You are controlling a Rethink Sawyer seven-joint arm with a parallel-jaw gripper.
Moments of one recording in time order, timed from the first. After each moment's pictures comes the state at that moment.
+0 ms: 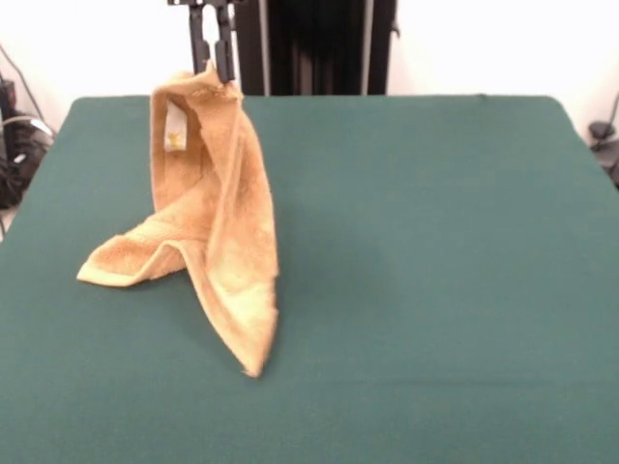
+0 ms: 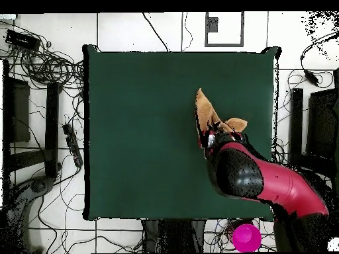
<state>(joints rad) -0.70 -0.97 0.39 1.98 -0.18 0.27 1.57</state>
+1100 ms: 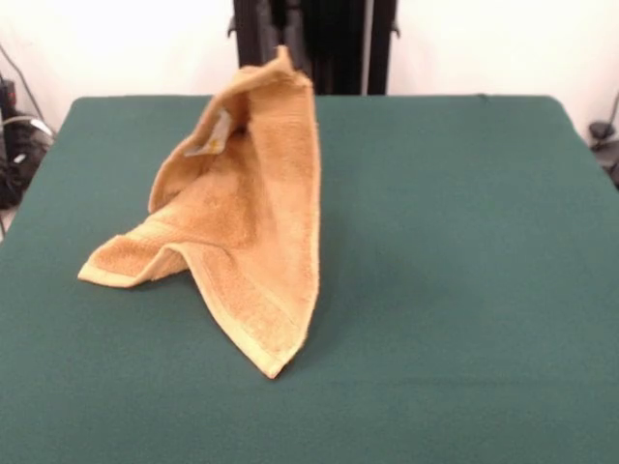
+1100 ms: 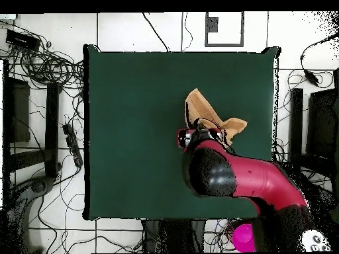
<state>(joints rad) -0.61 -1.00 0.41 2.00 -0.21 0.27 1.57</state>
